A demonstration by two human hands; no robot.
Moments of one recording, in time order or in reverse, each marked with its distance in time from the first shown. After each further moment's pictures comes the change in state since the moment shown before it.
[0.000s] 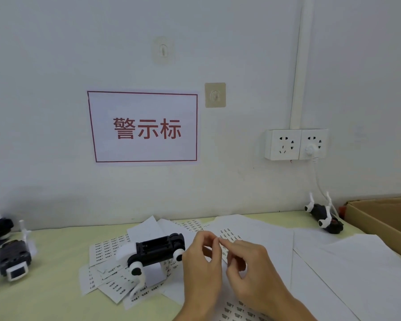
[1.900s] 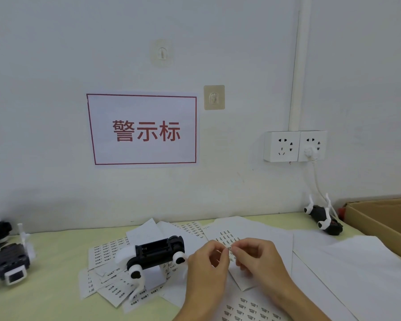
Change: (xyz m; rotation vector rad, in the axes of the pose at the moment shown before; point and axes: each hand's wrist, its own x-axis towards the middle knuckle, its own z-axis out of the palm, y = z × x) left_hand 0.002 0.004 -0.002 0.072 -0.193 -0.057; right_hand 0.009 0.013 -0.011 0.514 0.082 0.568
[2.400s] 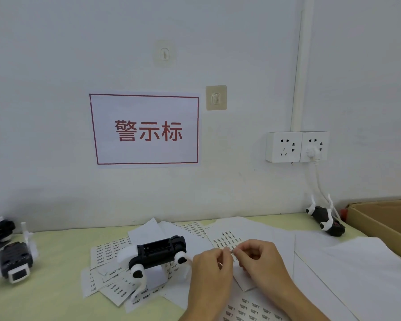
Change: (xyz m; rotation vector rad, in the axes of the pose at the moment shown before) left_hand -0.003 0.004 0.004 0.136 -0.020 -0.016; right_hand 0.001 0.000 0.004 -0.126 0.055 0.024
